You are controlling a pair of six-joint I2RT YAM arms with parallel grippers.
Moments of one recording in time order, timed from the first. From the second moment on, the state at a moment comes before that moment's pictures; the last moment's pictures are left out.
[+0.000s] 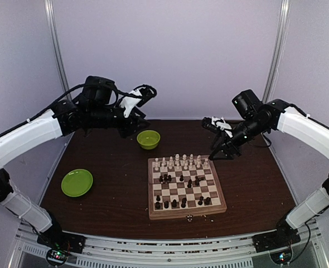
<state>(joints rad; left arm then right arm) -0.77 1.46 1.44 -0.48 0.13 0.36 0.53 1.45 1.36 -0.93 -0.58 -0.62</state>
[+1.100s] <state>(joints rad) -0.76 1.30 1.19 -0.19 0.08 0.19 0.79 1.99 1.63 -1.04 -0.16 -0.51</state>
